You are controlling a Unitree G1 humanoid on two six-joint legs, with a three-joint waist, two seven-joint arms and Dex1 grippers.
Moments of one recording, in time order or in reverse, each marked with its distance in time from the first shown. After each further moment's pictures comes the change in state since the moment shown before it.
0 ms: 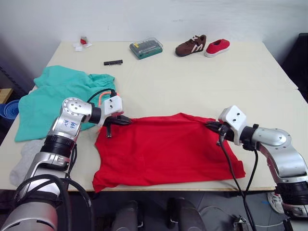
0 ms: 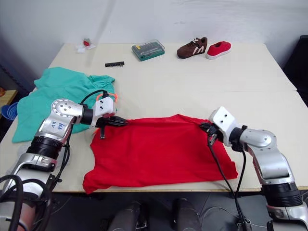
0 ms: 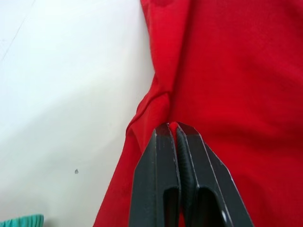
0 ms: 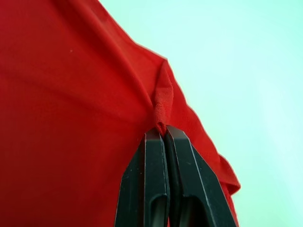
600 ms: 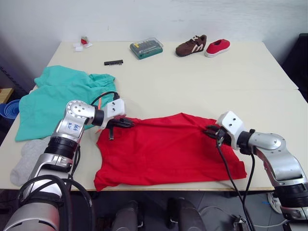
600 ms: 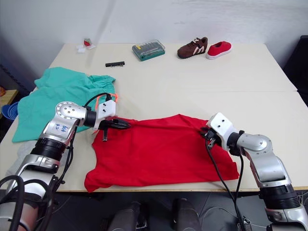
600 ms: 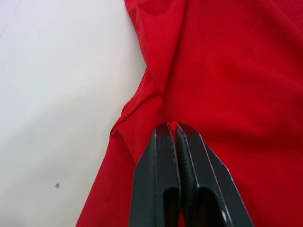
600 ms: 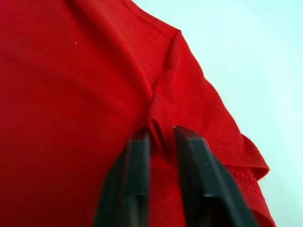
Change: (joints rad) left arm 0.016 -0.018 -0.001 -0.005 0.004 -0.037 -0.007; right arm 0.008 0.014 0.034 0.016 -0.012 0.025 -0.040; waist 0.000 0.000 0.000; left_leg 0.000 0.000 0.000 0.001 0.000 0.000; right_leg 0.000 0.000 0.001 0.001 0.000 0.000
